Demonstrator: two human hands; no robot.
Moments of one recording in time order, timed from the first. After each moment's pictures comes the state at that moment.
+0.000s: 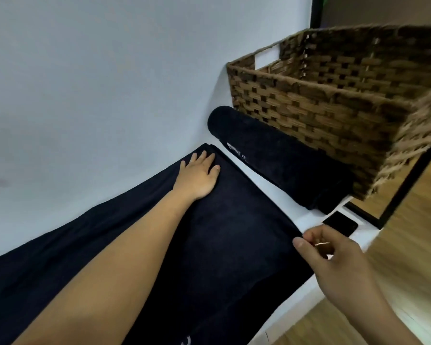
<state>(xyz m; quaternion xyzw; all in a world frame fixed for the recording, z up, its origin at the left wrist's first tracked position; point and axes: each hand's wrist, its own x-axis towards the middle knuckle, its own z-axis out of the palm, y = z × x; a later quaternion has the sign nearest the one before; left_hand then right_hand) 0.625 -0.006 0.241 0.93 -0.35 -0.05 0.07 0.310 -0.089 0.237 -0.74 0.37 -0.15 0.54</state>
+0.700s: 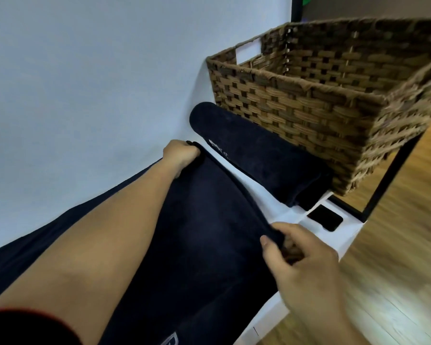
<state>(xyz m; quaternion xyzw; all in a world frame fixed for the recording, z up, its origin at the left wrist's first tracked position) 0.641 -0.047 0.273 0.91 -0.11 -0.12 0.37 0.321 -0.068 0.232 -0.74 0.29 -0.35 0.49</state>
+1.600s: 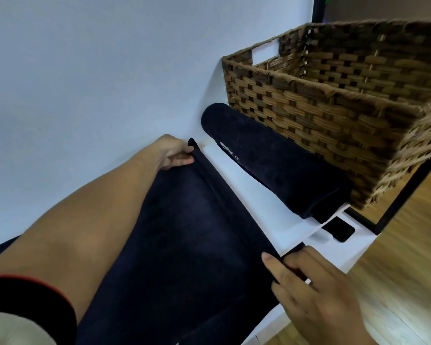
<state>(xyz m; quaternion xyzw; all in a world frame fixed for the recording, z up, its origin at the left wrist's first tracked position) 0.685 -0.028 0.293 0.81 -0.03 -0.29 0.51 0.318 -0.086 0.203 -0.90 0.07 -0.41 0.14</state>
